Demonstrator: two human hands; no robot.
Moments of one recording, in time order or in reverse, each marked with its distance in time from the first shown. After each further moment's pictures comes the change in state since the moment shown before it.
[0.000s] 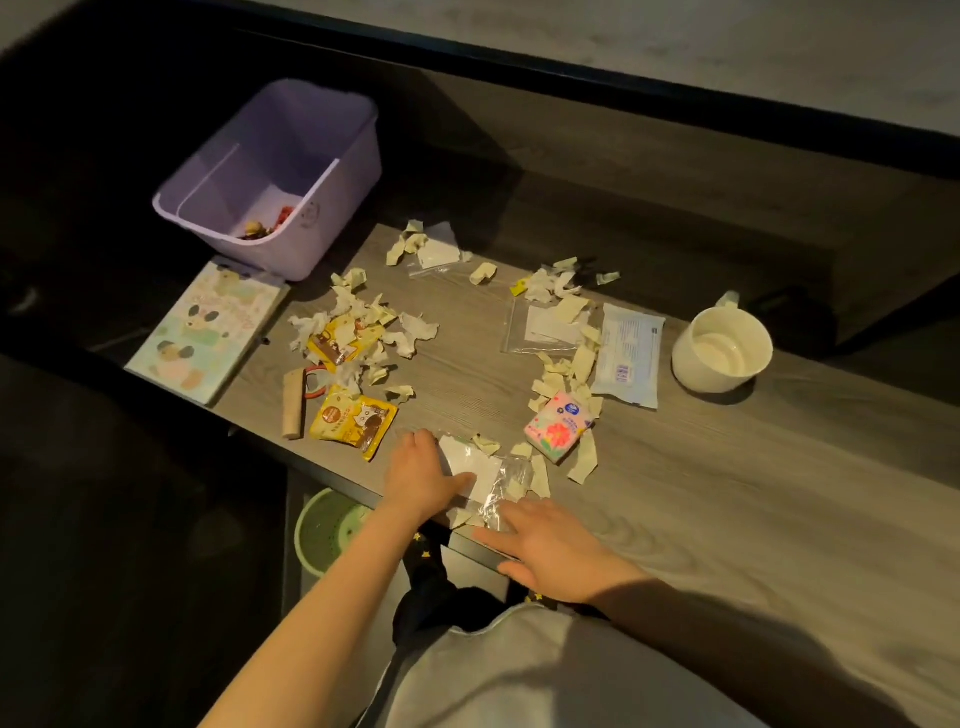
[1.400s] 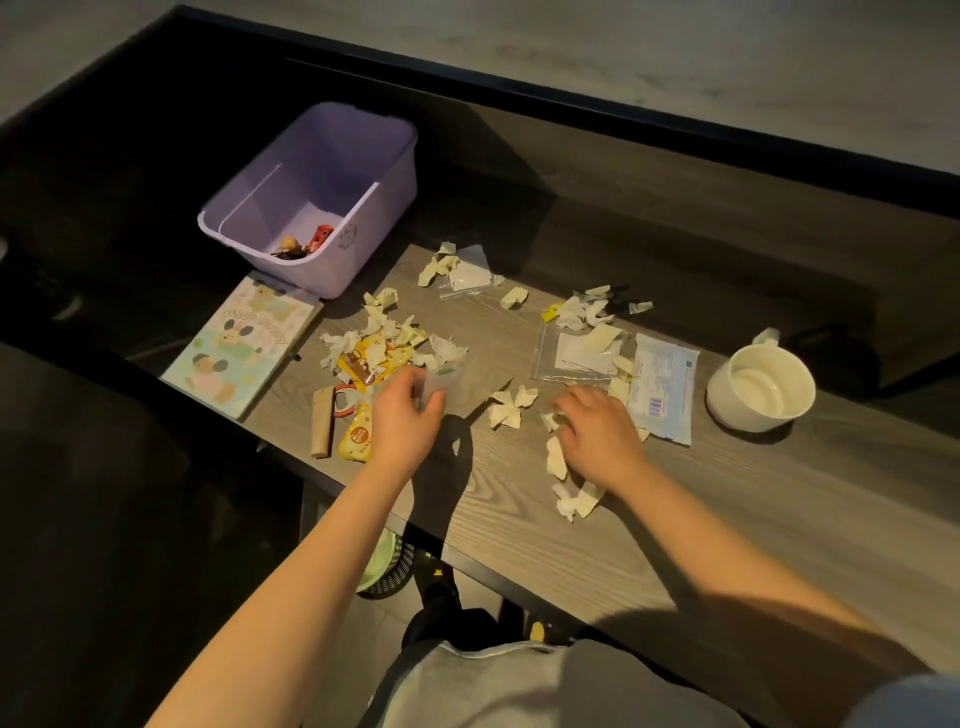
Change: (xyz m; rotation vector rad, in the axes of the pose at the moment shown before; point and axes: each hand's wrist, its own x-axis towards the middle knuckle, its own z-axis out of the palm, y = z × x) left_hand 0.025 0.006 -0.084 -0.499 0.470 0.168; right_hand 0.070 0.081 -0.071 0.079 0.194 0.509
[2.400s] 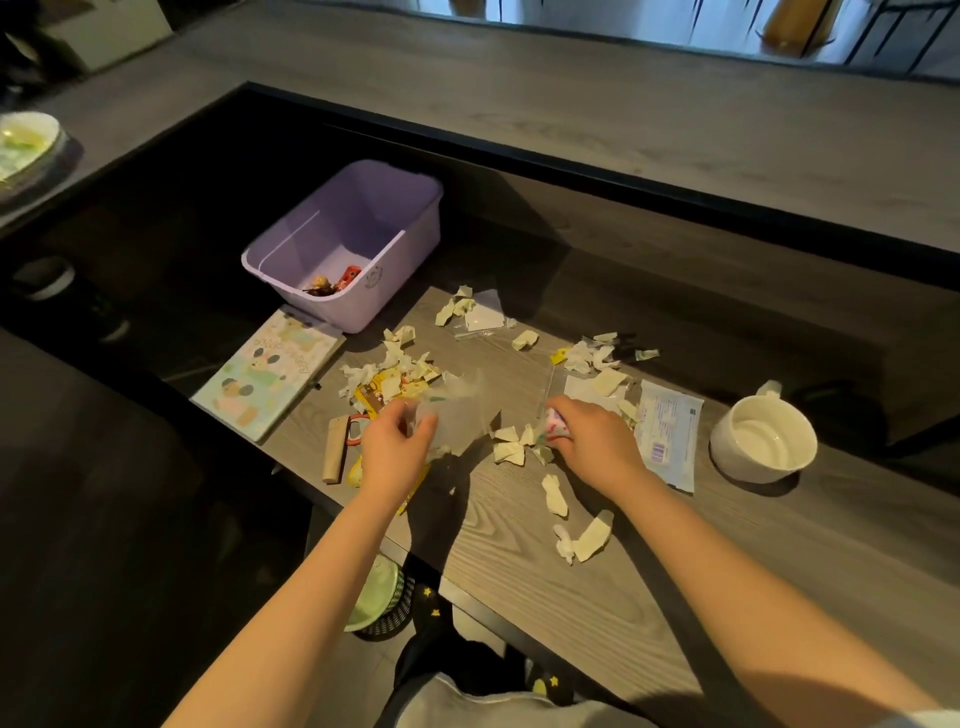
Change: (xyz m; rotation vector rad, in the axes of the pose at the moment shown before) left_hand -0.008 0.006 -0.014 -0.081 0.113 -0.062; right_hand 0.022 -0.010 -0.037 0.092 0.000 0.014
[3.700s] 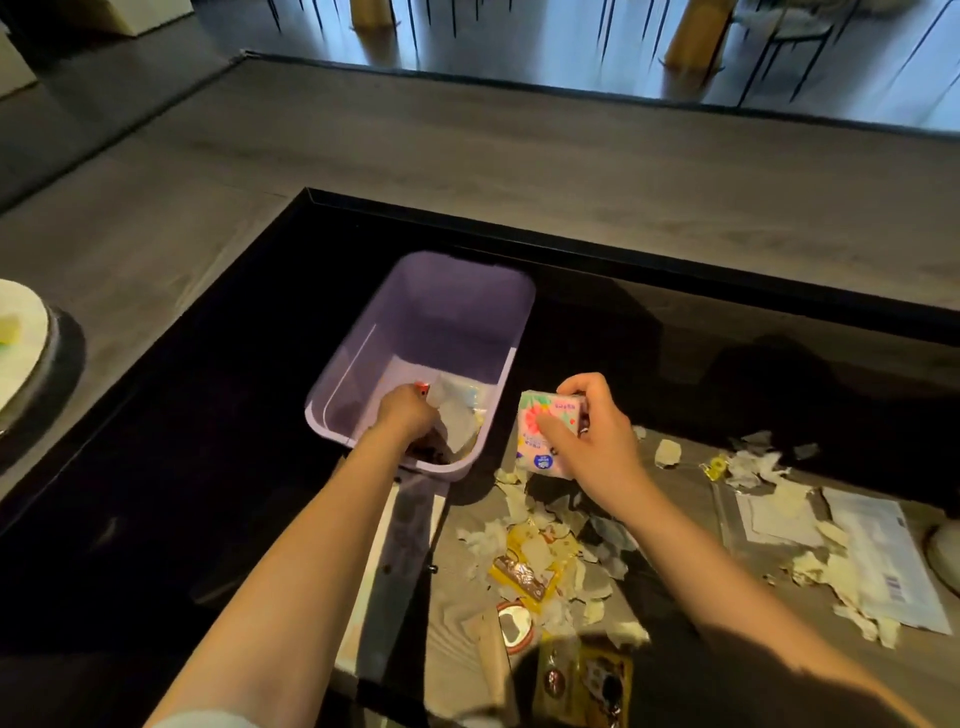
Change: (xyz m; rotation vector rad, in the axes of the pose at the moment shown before) left_hand 0.352 -0.047 -0.075 0.409 -0.543 -0.170; right_hand 0.215 -0.210 -0.003 0.747 0.352 0.305
